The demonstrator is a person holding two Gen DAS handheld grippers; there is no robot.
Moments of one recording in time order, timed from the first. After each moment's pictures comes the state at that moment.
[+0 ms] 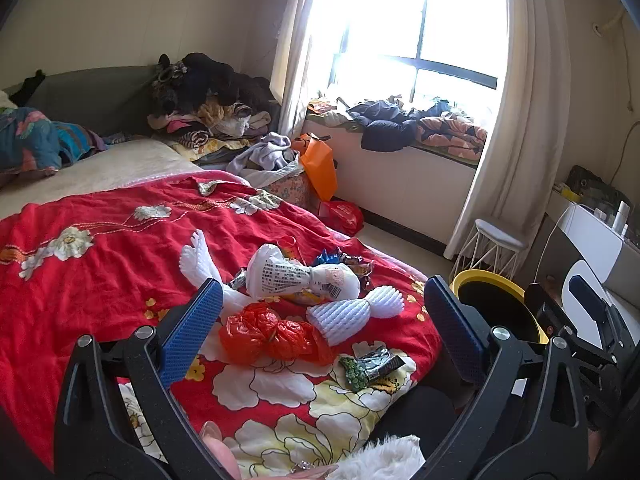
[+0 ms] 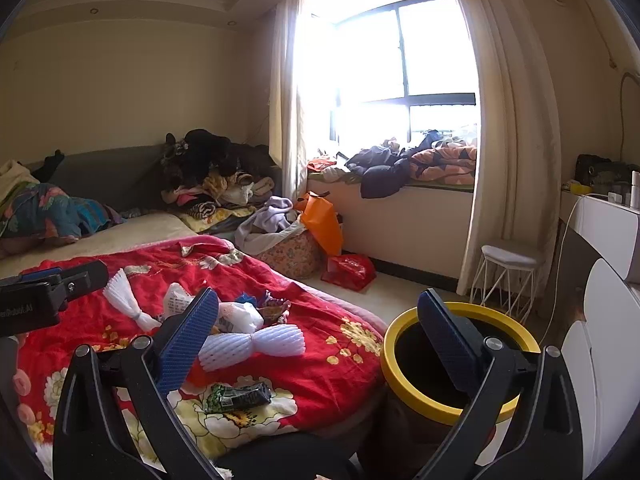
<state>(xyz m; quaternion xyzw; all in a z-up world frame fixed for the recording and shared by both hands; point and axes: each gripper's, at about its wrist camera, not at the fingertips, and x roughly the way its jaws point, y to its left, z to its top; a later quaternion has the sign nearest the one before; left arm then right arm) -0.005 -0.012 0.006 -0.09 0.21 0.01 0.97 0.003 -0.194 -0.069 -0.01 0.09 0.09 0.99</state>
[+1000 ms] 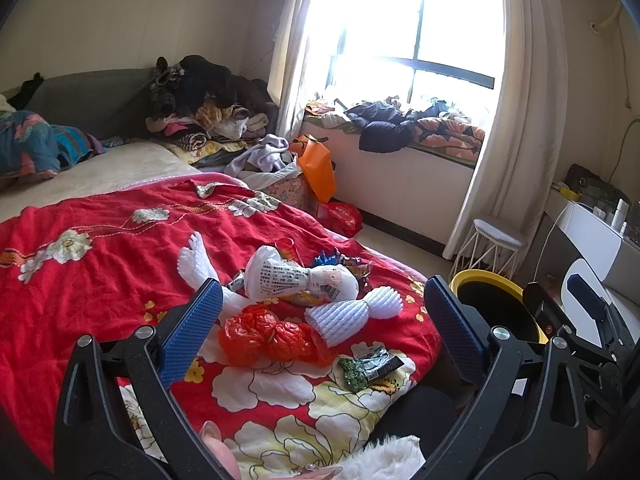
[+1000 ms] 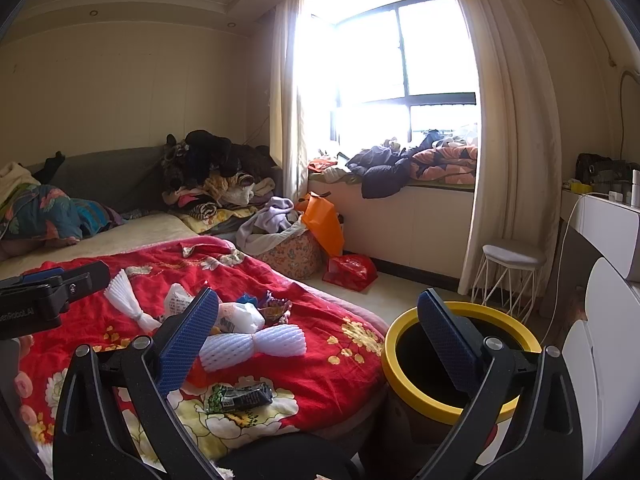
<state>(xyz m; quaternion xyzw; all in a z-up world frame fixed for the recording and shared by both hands) -0.006 -0.014 0.005 -0.08 0.20 0.01 0.98 0.002 -0.194 -0.067 -0.01 0.09 0.09 0.99</state>
